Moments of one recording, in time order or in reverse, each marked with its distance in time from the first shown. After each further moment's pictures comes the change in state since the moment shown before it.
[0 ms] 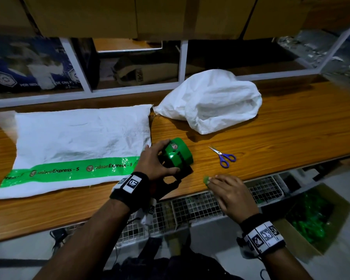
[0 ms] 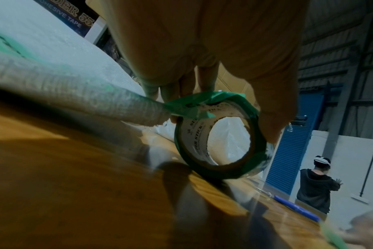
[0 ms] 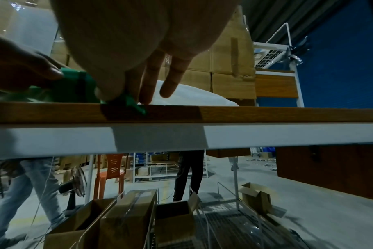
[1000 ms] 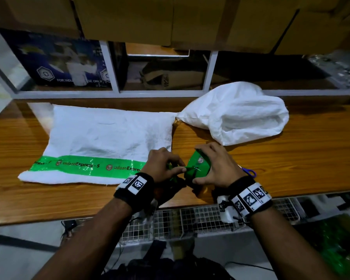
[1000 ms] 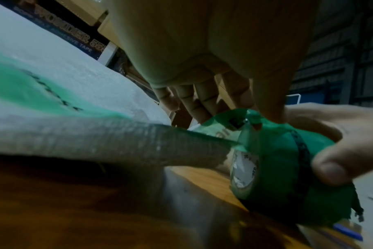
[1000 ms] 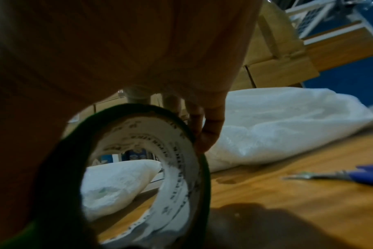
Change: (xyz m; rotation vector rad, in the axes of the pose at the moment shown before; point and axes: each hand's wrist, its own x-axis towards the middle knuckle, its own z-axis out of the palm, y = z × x) left_hand 0.006 -0.045 -0.020 0.195 0.081 0.284; right_hand 0.162 -0.022 -0.027 0.280 -0.269 0.170
